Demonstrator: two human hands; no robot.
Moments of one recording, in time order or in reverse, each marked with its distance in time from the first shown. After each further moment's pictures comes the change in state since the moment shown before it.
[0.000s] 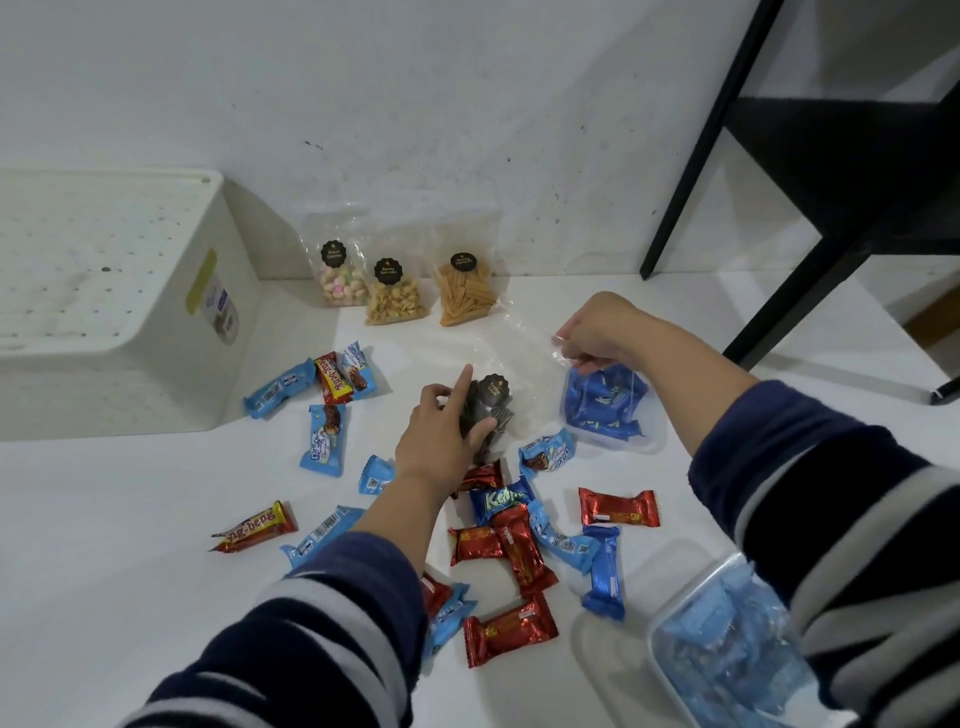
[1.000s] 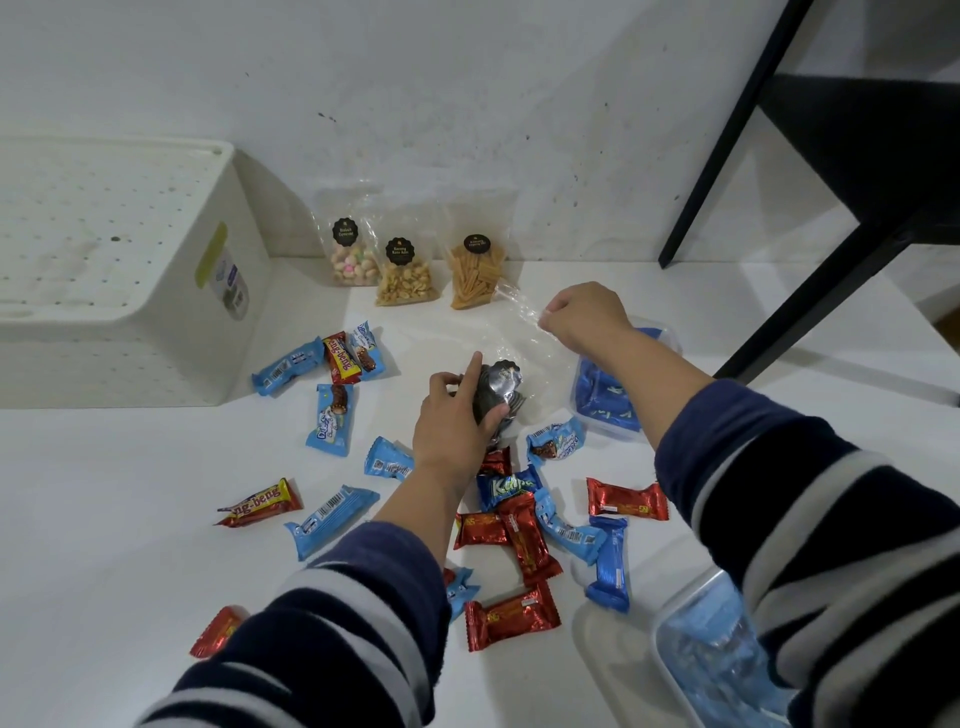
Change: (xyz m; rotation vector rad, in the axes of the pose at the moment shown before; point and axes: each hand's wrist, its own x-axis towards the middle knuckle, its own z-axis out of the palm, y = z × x) left_hand -0.003 0.008 0.012 -0.060 0.062 -0.085; right_hand 0.023 -0.004 0.032 -0.205 0.227 -0.208
